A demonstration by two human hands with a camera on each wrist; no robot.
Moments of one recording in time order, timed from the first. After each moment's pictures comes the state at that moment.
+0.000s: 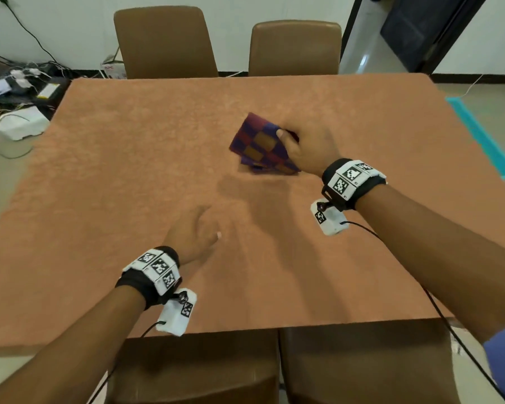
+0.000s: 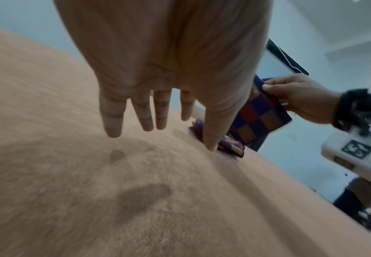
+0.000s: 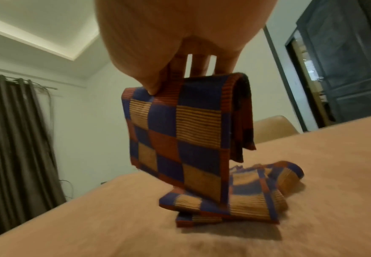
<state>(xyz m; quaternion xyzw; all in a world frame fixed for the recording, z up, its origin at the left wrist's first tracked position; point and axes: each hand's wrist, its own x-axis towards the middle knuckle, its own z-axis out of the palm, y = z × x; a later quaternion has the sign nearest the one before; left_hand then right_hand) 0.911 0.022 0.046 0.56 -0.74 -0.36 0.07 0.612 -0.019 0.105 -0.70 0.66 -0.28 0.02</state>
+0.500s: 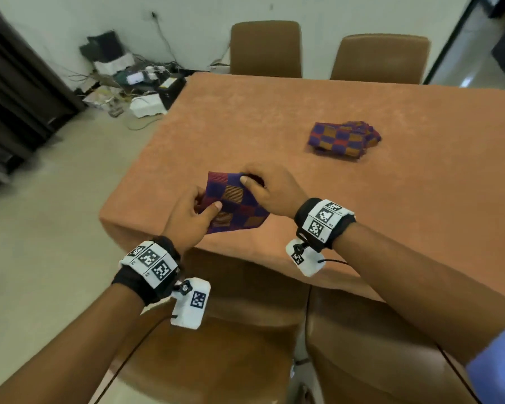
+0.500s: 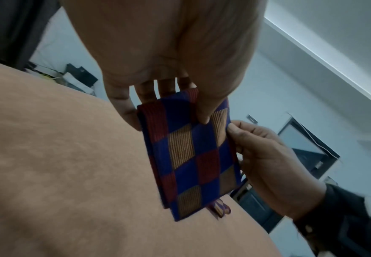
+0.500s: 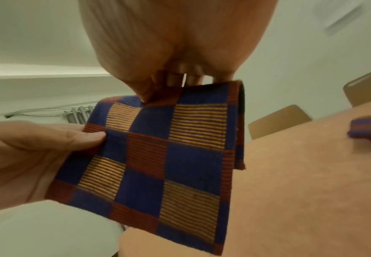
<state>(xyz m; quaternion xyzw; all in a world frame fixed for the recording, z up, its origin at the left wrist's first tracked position) 1.009 0.207 0.157 0.62 -0.59 -0.39 0.35 0.813 0.140 0.141 -0.82 0.43 -0.32 0.22</state>
